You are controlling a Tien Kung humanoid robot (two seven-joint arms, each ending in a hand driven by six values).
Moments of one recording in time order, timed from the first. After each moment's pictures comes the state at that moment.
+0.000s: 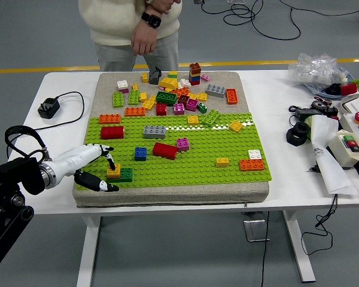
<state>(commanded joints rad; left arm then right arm) -0.30 0.34 -1.21 -1.37 2.12 -0.41 0.03 0.02 -0.17 1.49 0.18 -1.61 0.05 -0.03</state>
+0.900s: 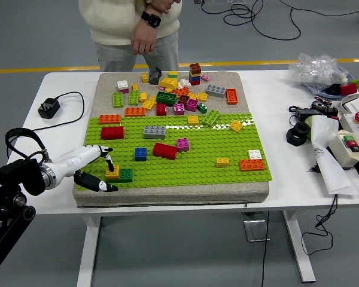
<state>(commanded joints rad) -0.30 0.33 -1.20 -1.32 2.12 -0.40 0.03 0.02 -0.17 1.48 0.18 -1.61 0.05 -0.03</state>
